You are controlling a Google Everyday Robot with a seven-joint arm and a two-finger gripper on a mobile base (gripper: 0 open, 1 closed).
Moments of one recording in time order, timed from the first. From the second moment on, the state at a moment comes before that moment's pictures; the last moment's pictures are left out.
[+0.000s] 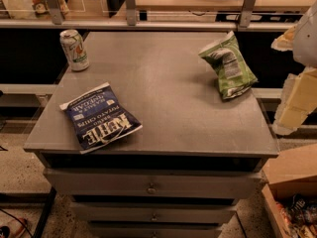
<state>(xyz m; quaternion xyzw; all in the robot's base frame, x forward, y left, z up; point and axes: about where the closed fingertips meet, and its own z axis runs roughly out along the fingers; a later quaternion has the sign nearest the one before) 0.438 -0.217 0.976 -0.60 0.78 -0.03 0.16</state>
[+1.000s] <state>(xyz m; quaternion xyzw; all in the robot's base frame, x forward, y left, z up) 0.488 -0.215 0.981 -0.58 0.79 -0.05 0.19</state>
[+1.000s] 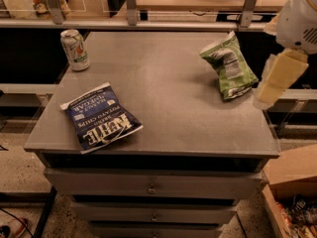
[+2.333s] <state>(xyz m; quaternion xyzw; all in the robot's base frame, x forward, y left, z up) 0.672 -0.264 0.932 -0.44 0.88 -0.04 0.20</state>
